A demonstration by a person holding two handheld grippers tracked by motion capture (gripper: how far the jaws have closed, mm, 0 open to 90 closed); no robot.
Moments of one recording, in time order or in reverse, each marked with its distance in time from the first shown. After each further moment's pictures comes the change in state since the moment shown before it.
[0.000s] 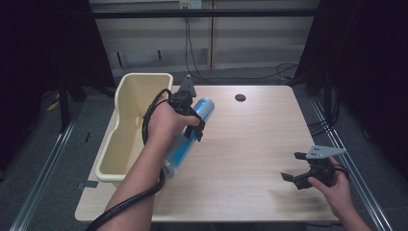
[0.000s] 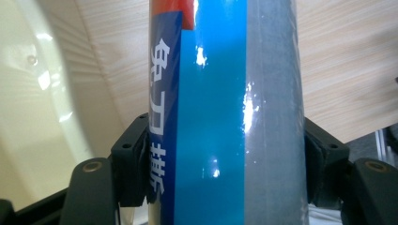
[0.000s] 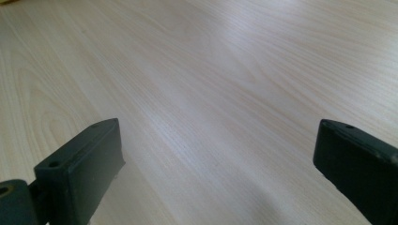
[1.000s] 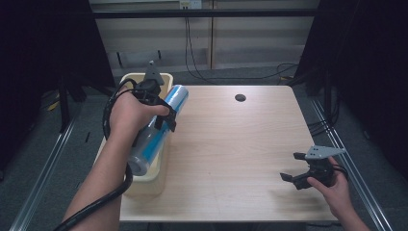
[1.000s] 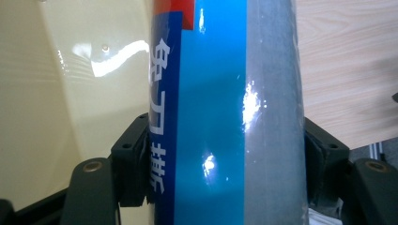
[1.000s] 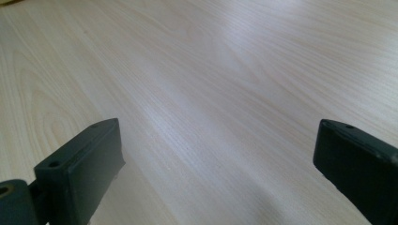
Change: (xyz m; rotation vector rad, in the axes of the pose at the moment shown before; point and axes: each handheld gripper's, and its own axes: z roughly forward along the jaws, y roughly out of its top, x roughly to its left) left arm 0.047 -0.027 -0.057 -0.085 0.020 -0.103; right arm 0.001 0.000 0.002 0.001 0.007 0.005
